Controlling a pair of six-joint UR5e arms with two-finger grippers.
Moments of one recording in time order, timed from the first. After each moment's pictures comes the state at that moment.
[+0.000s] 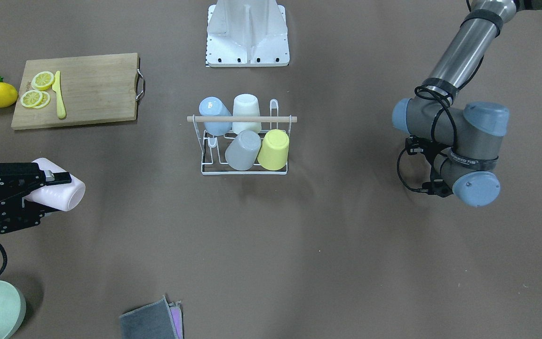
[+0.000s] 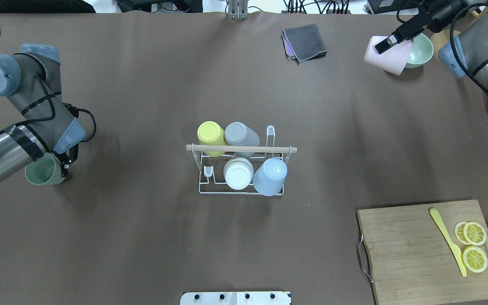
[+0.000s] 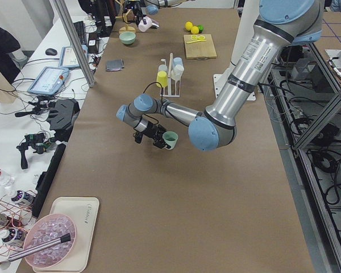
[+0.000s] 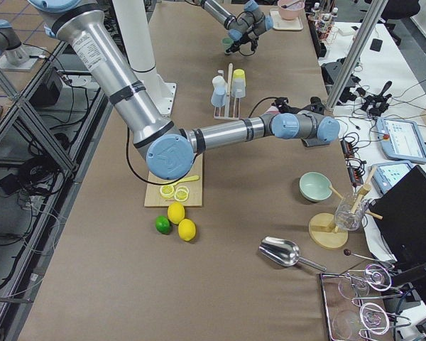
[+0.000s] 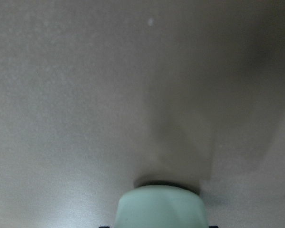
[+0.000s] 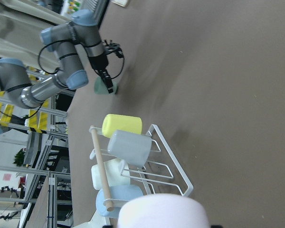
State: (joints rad) left arm -0.93 -2.12 -1.24 -0.79 -2.44 -0.07; right arm 1.22 -0.98 1.18 -1.76 3.40 -0.69
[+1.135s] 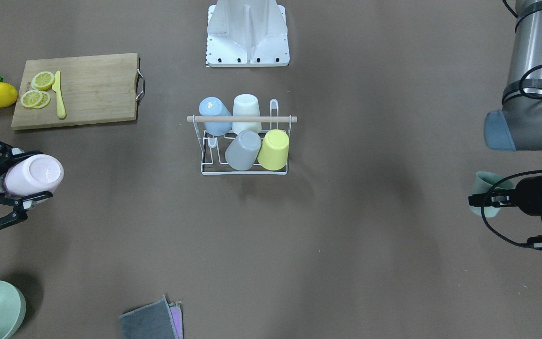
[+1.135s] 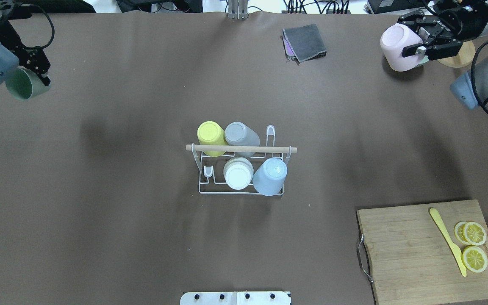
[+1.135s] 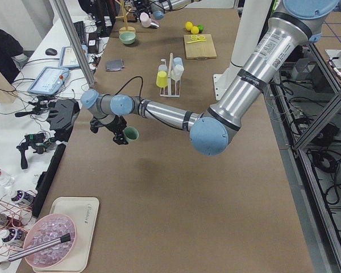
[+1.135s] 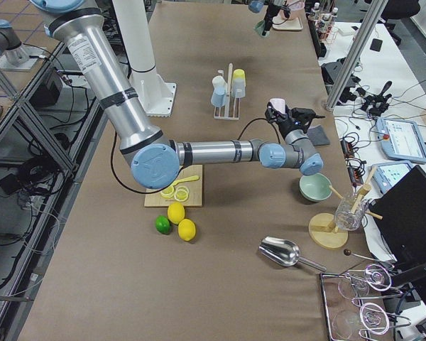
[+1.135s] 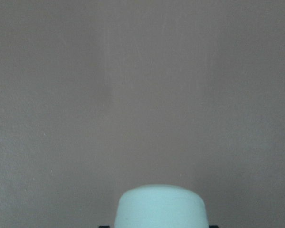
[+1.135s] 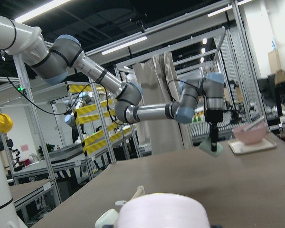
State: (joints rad) left arm -1.22 -2.14 -1.22 -1.45 -2.47 -0.34; right arm 1.17 -1.09 1.11 -1.64 3.90 -1.68
